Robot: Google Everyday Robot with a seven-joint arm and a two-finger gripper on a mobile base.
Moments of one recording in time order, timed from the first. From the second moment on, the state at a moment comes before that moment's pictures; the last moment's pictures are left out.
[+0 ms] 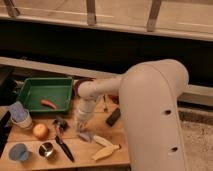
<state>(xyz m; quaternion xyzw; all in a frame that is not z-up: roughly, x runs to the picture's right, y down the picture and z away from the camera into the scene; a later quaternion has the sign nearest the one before) -0.119 0.206 0.795 -0.46 0.17 0.59 0.64</state>
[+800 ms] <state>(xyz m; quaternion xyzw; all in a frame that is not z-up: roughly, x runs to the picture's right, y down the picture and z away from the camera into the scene) -0.112 0.165 0.834 -0.46 0.17 0.59 0.65</state>
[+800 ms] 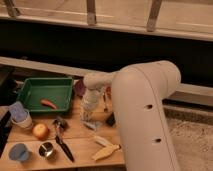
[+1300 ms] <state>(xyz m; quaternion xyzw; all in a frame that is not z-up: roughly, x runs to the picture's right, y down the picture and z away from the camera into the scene) -0.163 0.195 0.789 -0.49 0.12 0.54 0.67</state>
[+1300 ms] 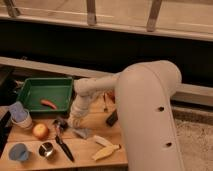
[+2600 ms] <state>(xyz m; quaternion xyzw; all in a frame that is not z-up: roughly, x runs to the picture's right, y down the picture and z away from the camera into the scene) -0.133 0.154 0.829 -0.43 0.19 0.60 0.65</state>
